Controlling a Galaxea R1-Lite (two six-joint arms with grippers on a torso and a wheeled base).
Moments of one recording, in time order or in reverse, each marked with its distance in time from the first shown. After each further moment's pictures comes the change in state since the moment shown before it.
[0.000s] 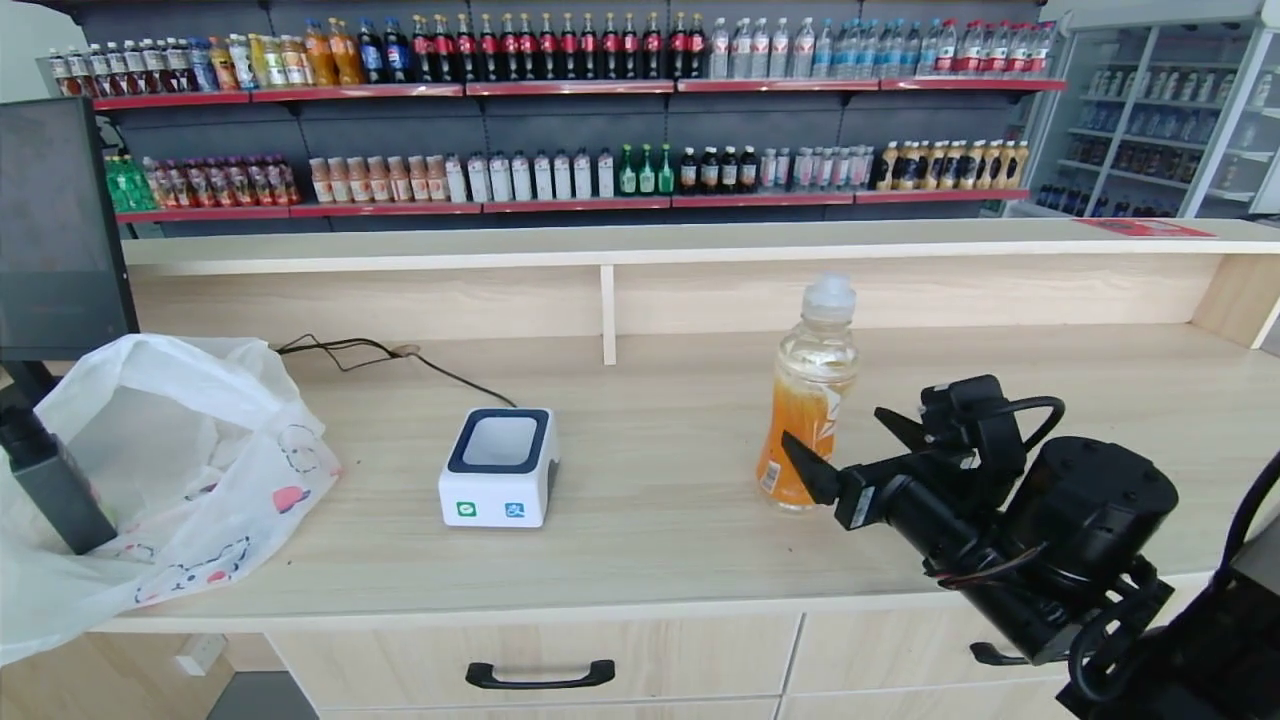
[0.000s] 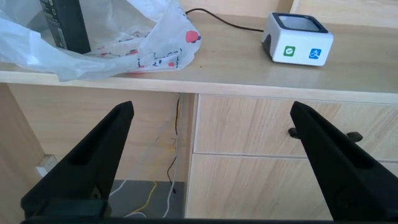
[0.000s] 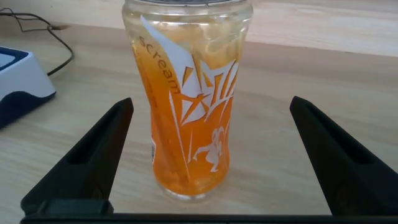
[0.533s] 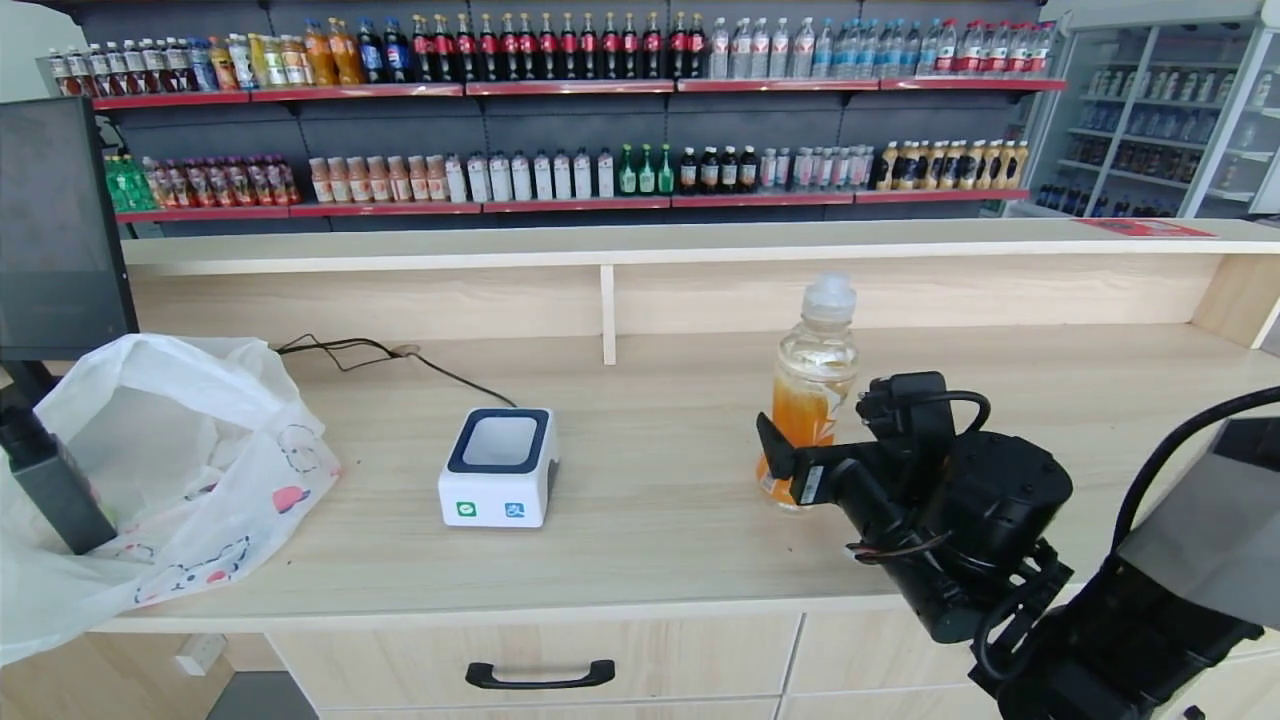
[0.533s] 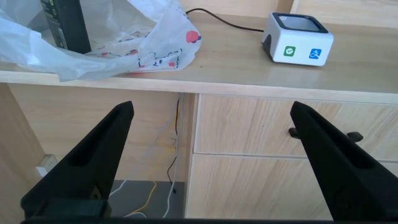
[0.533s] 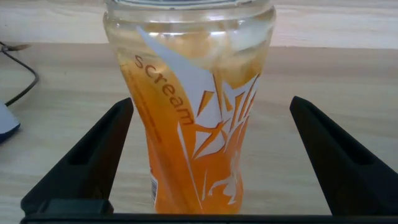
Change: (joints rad) left arm 0.000 0.000 0.000 0.000 0.000 0.001; right arm 0.069 0.114 -0.143 0.000 -0.217 0.012
